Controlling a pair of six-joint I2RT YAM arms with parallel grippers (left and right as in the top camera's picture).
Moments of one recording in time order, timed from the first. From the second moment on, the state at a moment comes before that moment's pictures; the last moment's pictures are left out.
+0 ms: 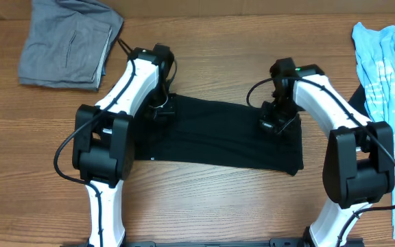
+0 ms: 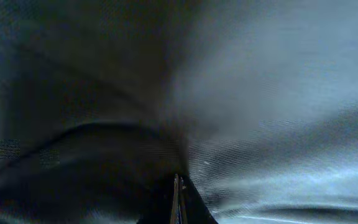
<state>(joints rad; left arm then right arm) -0.26 2.22 1.74 -1.26 0.09 -0.28 0.17 1.96 1.38 -1.11 -0.17 0.51</state>
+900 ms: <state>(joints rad) 0.15 2.19 1.56 -1.28 0.00 -0.32 0.03 1.93 1.33 -1.14 -0.02 0.56</state>
